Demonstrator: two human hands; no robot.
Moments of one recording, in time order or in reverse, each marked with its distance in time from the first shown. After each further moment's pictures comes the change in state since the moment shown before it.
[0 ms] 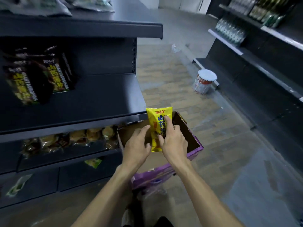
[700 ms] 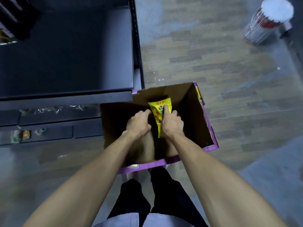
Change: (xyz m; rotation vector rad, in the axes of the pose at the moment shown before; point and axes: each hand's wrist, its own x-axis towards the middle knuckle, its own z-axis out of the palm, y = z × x) left_hand 0.114 -0.064 0.159 0.332 -0.514 -0.465; right_hand 0.149 0.119 0.172 -0.195 -0.580 -0.018
